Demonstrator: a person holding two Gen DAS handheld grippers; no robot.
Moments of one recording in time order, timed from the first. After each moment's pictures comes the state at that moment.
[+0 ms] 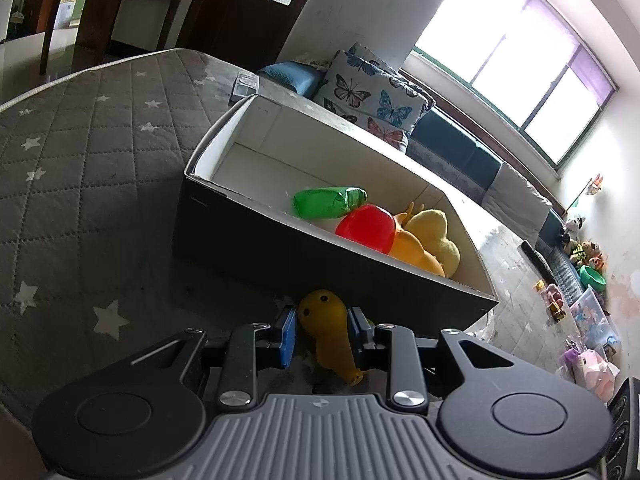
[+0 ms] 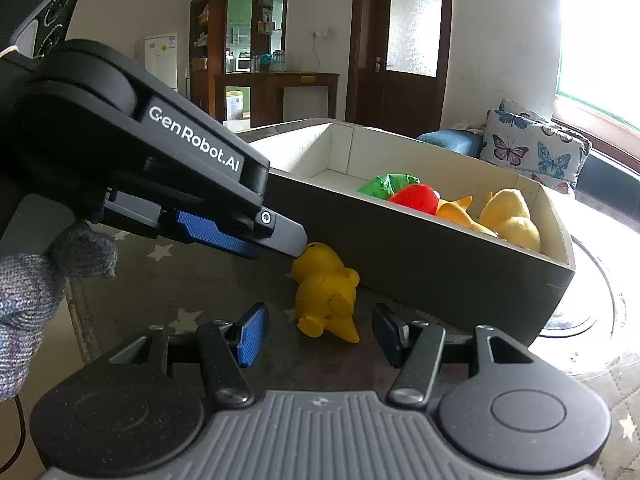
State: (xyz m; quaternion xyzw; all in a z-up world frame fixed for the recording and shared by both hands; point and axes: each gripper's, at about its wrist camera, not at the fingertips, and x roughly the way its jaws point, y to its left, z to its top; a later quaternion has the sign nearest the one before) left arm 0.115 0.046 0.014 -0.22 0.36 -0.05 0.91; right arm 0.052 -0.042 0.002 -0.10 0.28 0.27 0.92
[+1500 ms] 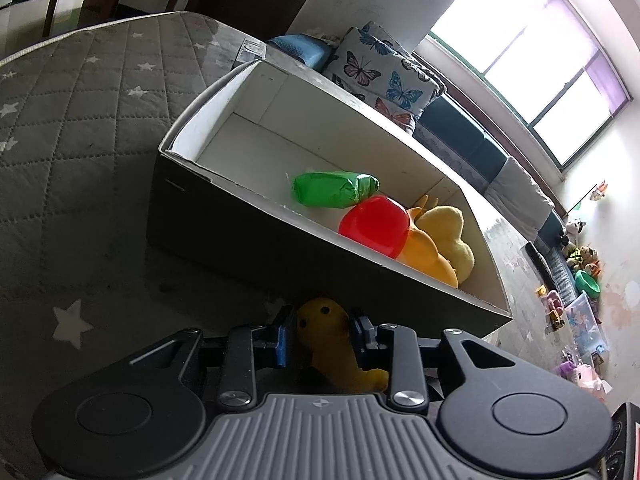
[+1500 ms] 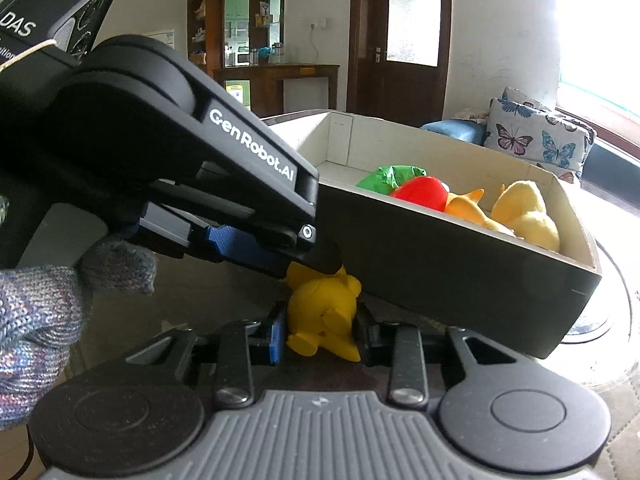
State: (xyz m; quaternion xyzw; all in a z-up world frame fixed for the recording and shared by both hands) left arm 0.145 0.050 -0.001 -0.26 0.39 -0.06 0.88; right arm 0.070 -0.036 -0.007 -0.10 0.29 0.27 0.91
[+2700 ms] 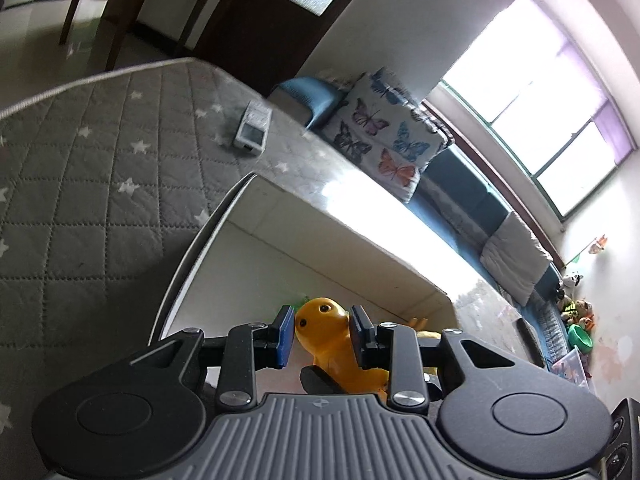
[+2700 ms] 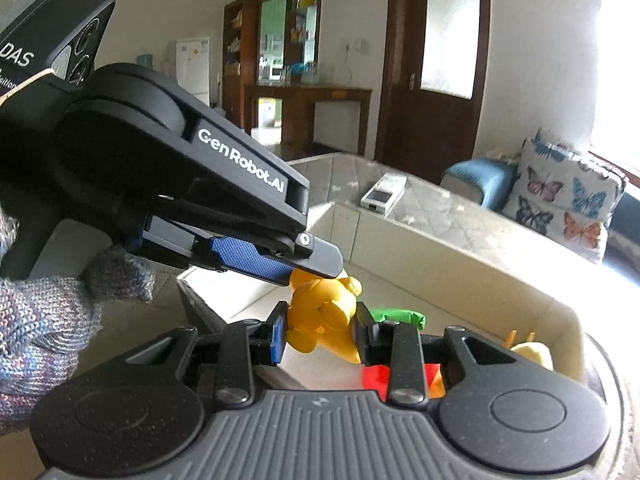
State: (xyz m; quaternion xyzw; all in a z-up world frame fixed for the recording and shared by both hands) left arm 0.209 0.090 0.047 -0.30 0.36 -0.02 0.88; right arm 0.156 -0.009 0.056 -0.12 0.27 0.33 0.90
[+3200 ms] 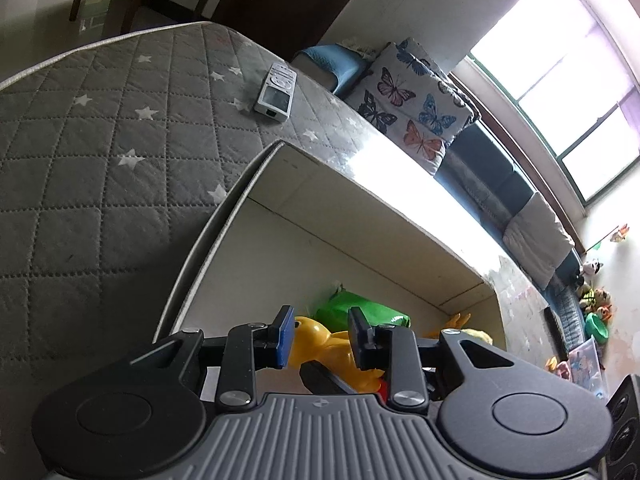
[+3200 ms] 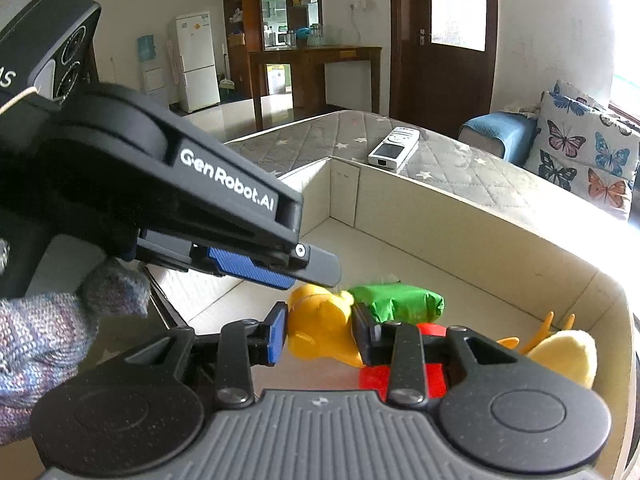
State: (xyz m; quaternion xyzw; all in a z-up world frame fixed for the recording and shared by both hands) left arm 0.240 0.093 0.019 -0.29 0.40 -0.01 0.87; right arm 0.190 -0.005 0.033 -0.10 0.33 0.34 0.87
